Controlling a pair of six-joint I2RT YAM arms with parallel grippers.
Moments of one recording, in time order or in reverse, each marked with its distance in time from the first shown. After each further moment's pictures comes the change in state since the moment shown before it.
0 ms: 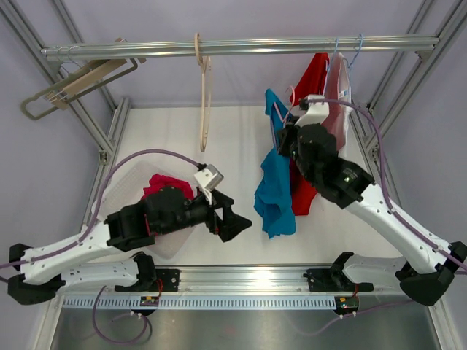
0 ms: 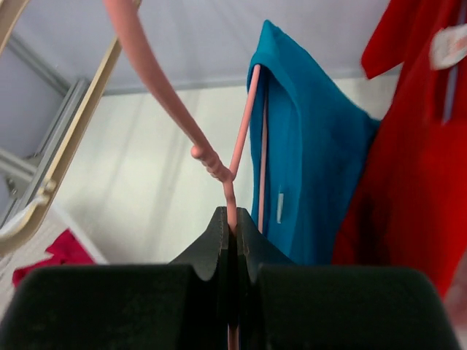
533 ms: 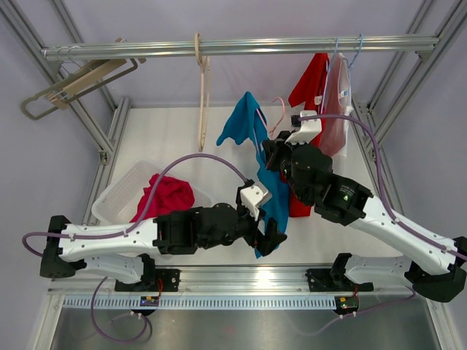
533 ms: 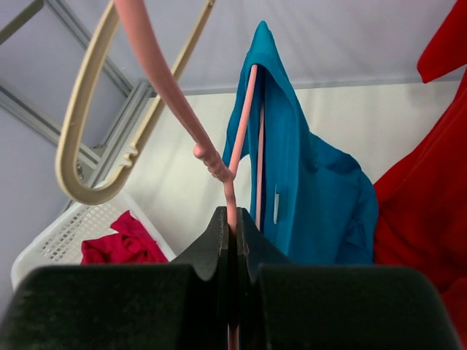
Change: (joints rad) left arm -0.254 0.338 0.092 0.144 -0.245 -0.003; right arm 0.268 -0.072 -0.087 0.089 0.154 0.046
